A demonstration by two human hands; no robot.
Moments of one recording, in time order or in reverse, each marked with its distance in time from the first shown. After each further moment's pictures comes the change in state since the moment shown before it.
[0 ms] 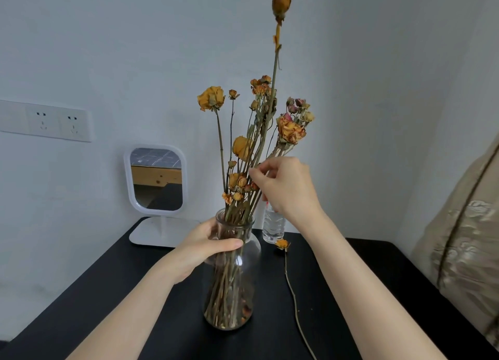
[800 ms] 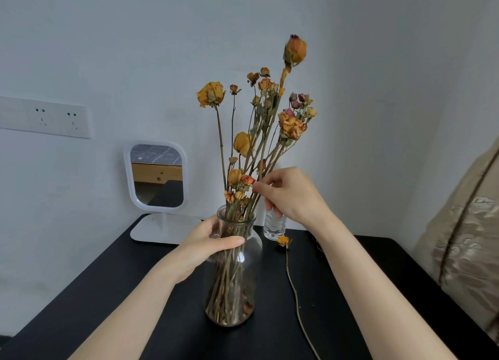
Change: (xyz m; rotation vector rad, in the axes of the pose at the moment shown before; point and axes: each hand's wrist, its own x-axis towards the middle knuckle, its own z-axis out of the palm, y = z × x) left_hand 0.001 -0.004 0.002 -0.003 0.022 -0.027; right_hand -0.005 0.016 -0.003 0.044 -0.243 0.110
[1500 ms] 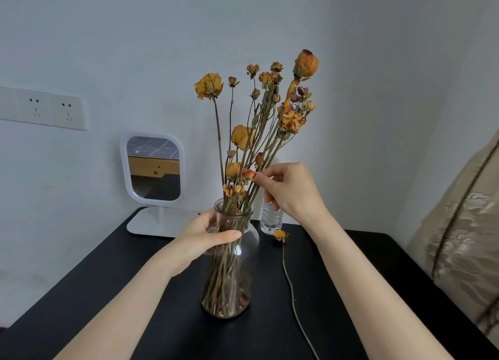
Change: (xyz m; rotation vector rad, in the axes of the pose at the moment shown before) left_hand -0.008 0.008 0.003 -0.011 0.012 0.011; right_hand 0.002 0.008 0.006 0.085 0.128 0.005
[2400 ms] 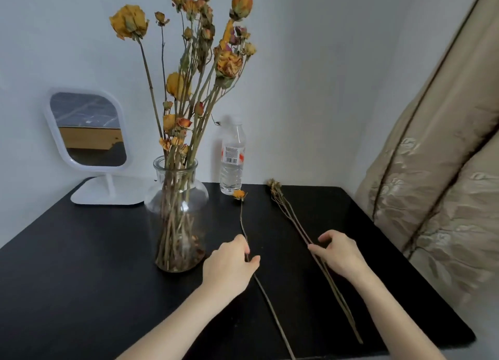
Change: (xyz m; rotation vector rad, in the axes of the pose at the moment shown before) left_hand -0.028 -0.054 0.158 0.823 0.056 -0.064; right_hand -0.122 0.203 -0.076 -0.446 -0.016 0.668
